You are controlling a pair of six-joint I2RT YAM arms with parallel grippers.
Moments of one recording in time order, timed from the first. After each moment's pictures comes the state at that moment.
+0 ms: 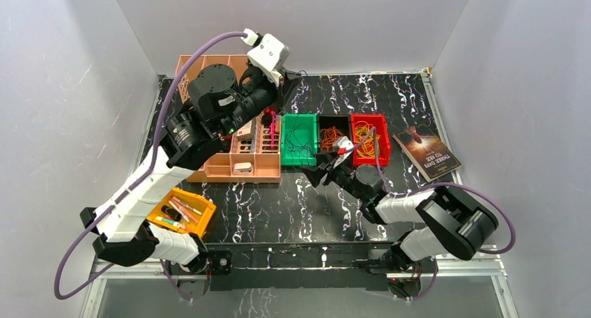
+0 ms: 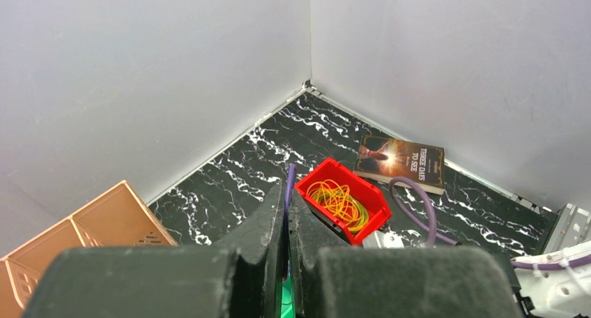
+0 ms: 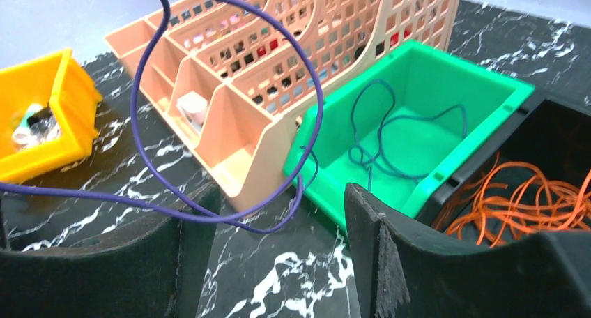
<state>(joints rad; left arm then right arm) -0.93 1.35 1.84 -0.48 -0.14 0.08 0.75 1.37 0.27 1.12 -0.15 0.18</state>
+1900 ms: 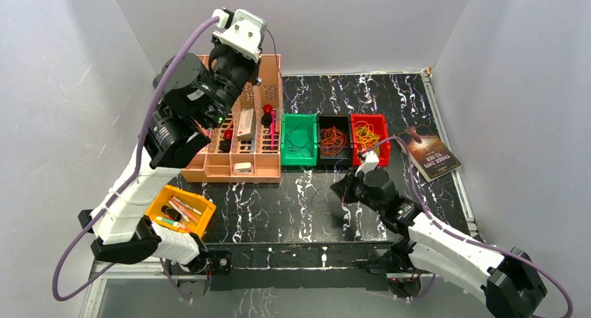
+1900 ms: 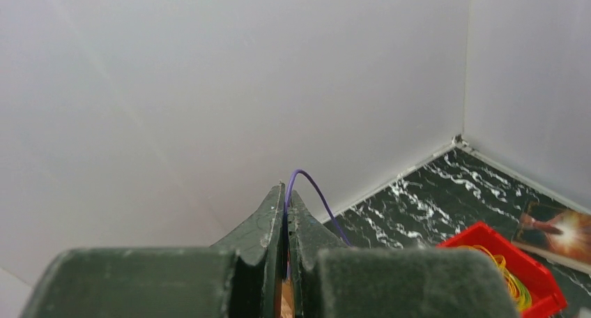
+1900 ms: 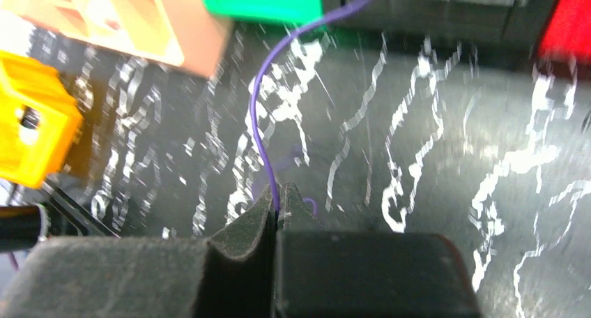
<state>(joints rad) -0.93 1.39 2.04 -0.39 -0.45 0.42 0.75 0.79 0.26 0.05 0.03 0.65</state>
